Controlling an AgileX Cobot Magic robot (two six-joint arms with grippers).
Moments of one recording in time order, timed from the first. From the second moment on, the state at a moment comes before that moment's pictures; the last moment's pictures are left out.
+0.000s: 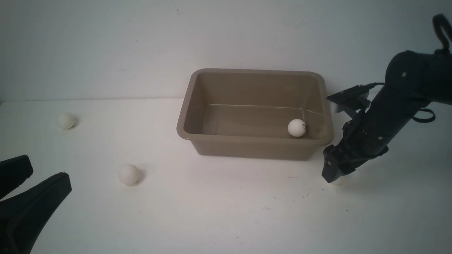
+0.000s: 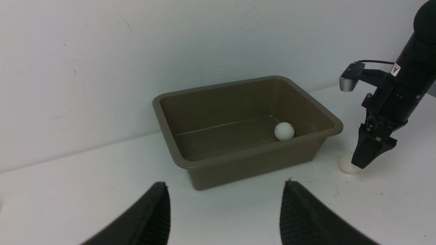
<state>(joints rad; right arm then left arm) 0.20 1.92 -1.33 0.25 0.99 -0.50 0.04 0.36 -0.54 -0.85 0.65 0.76</state>
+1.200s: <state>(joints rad) 0.20 2.01 -1.34 0.26 0.90 -0.52 0.04 0.36 -0.54 -0.85 0.66 0.76</state>
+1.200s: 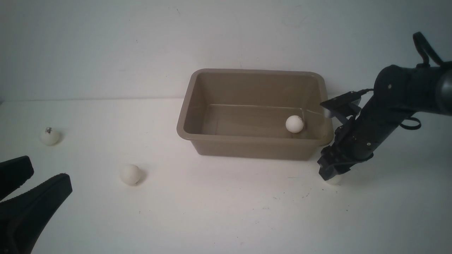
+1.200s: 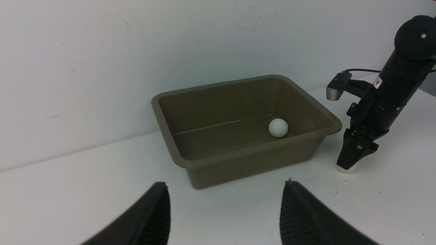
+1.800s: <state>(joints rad) 0.20 1.83 -1.43 0.13 1.07 -0.50 0.04 0.36 -0.54 -0.85 0.68 0.76</state>
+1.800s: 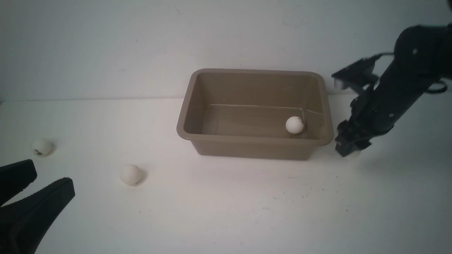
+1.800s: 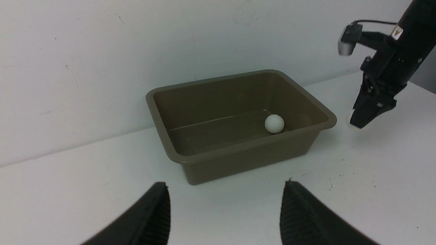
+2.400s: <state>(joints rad) 0.20 1.88 -1.57 0.47 0.91 -0.70 0.04 0.36 -0.54 -0.85 0.68 0.76</state>
